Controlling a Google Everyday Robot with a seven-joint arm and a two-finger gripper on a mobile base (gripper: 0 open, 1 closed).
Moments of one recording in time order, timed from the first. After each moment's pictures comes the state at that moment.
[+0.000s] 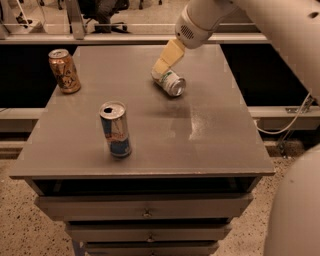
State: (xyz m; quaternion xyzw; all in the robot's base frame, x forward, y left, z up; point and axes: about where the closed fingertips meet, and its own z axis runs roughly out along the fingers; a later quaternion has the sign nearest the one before) arm 0.689 -0.066 0.936 -0.43 0.86 0.07 0.27
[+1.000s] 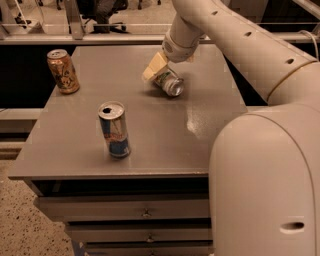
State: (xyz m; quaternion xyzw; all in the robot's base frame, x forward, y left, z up) arm 0.757 -0.051 0.857 -0.30 0.93 0.07 0.22
